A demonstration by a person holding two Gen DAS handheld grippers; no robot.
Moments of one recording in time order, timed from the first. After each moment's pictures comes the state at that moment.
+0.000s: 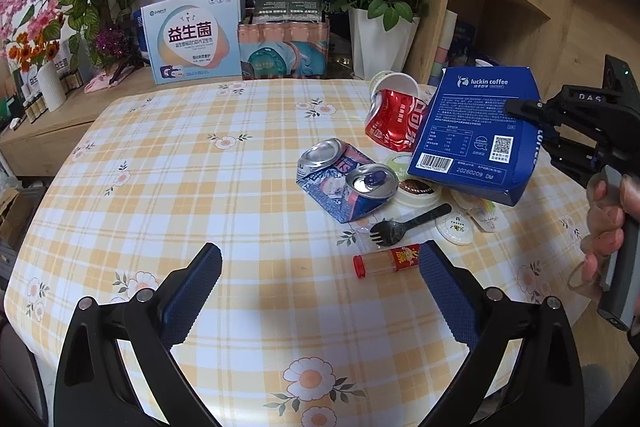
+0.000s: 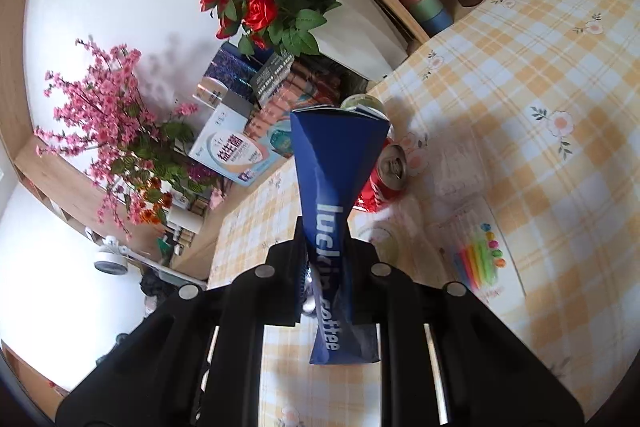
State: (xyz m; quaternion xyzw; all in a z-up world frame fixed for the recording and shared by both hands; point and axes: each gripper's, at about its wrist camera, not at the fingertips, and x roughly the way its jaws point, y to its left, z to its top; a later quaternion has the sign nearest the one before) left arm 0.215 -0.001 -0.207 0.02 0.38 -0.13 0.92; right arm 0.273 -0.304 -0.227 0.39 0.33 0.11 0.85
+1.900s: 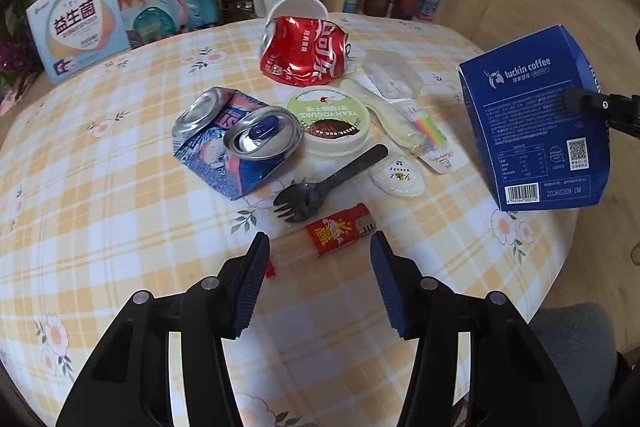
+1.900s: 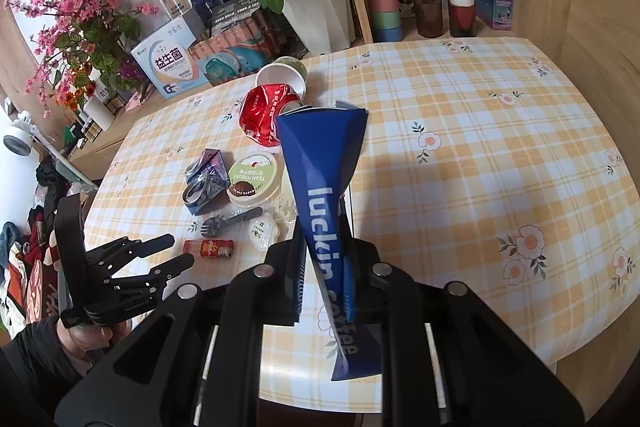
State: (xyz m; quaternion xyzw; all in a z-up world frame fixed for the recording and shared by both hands) left arm 0.249 -0.063 -0.261 0.08 0.45 -0.27 0.85; right arm 0.193 -0.324 -0.202 0.15 0.42 0.04 0.89
